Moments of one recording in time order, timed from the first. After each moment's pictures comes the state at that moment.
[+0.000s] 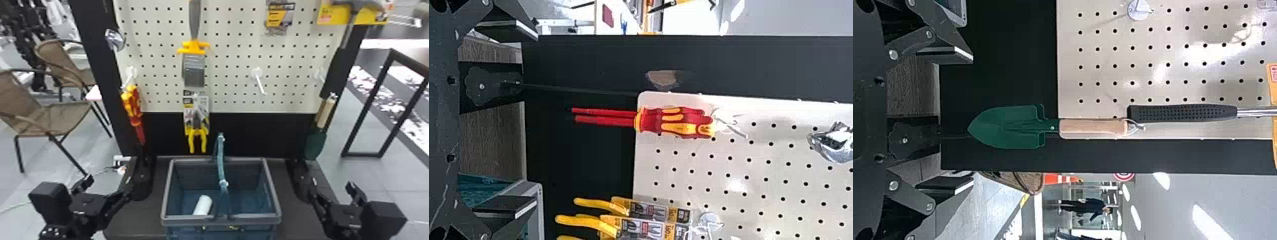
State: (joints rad) left arm 0.26 0.07 0.15 -1.82 0.16 0.04 -0.24; right arm 0.28 0.00 -0.04 -1.74 -0.02 -0.14 -0.02
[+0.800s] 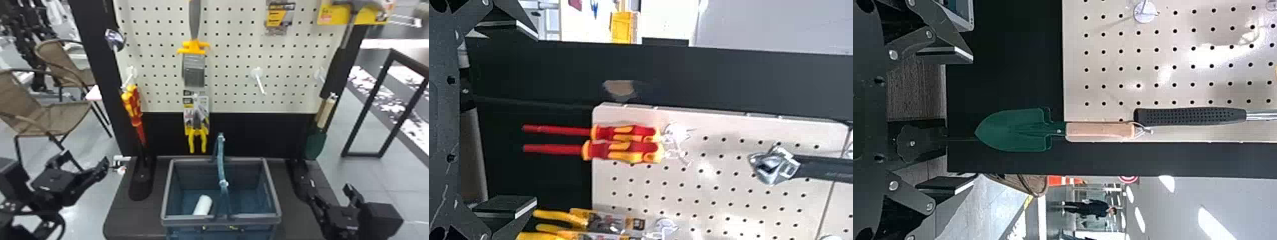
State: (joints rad) left arm 0.12 0.08 0.34 -1.77 0.19 0.08 -0.54; right arm 0.28 0.00 -0.03 -1.74 -0.02 -0.13 -0.02
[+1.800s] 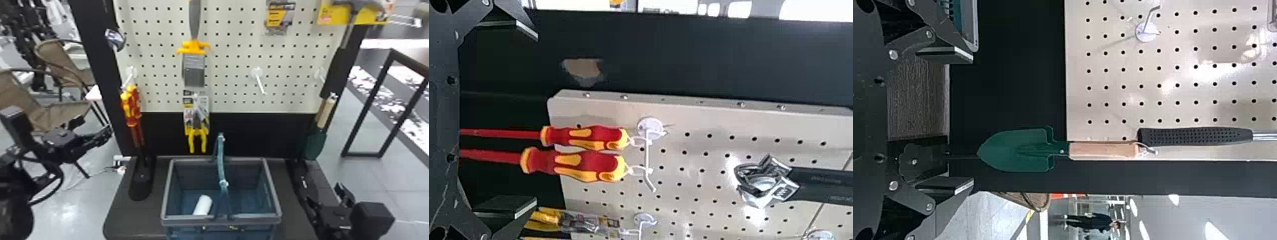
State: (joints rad) left arm -0.21 0.25 0.28 -1.46 0.25 0.15 -0.77; right arm 0.28 0.00 -0.01 -1.73 -0.02 -0.12 0.01
